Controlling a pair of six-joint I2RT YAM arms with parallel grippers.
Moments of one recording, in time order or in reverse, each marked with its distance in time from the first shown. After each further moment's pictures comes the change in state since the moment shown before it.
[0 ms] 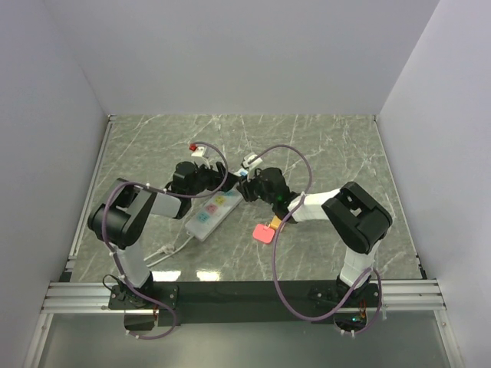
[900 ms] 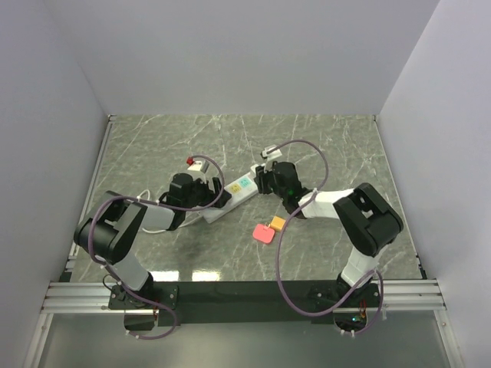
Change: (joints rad) left arm -0.016 -0.174 -0.151 -0.213 -0.108 0.101; right arm -0.107 -0.053 -0.017 -0.058 0.114 0.091
